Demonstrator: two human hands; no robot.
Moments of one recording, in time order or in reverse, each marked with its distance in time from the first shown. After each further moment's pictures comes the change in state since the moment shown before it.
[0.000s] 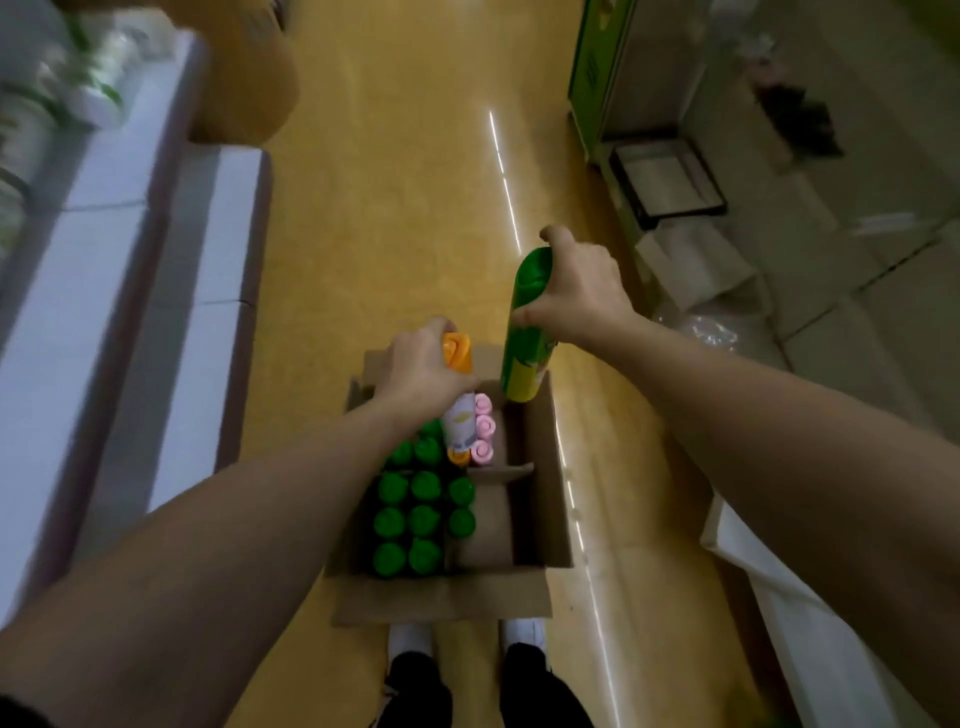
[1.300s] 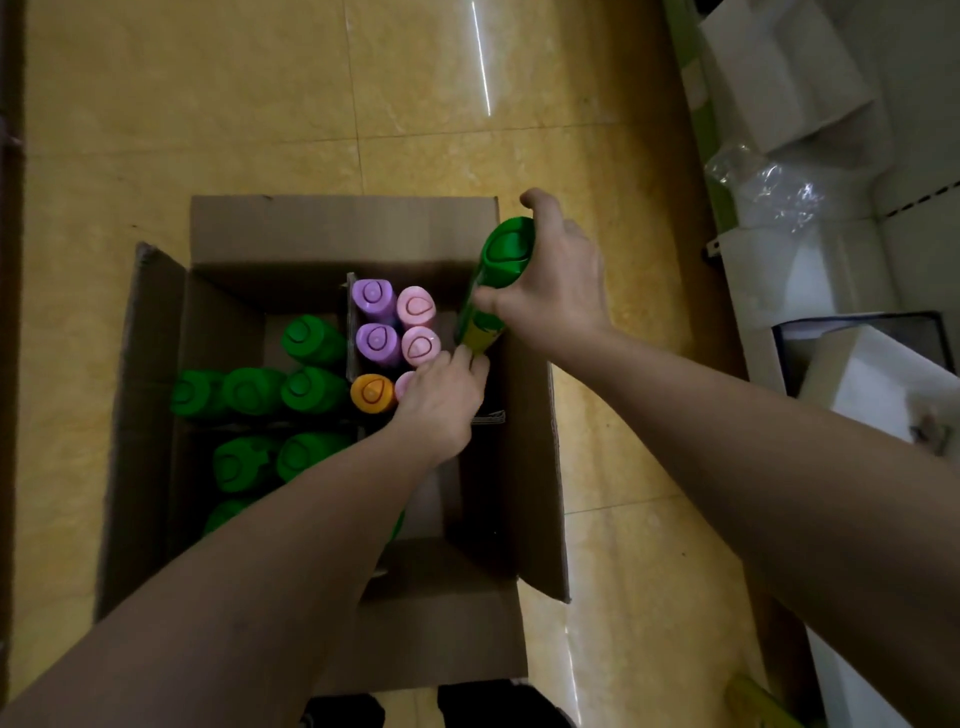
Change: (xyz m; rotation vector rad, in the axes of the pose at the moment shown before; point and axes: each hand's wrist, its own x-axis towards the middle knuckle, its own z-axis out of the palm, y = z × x) left_hand 0.127 -0.157 0.388 0.546 -0.362 0.385; right_hand 0.102 0.226 0.307 0.042 0.023 0.032
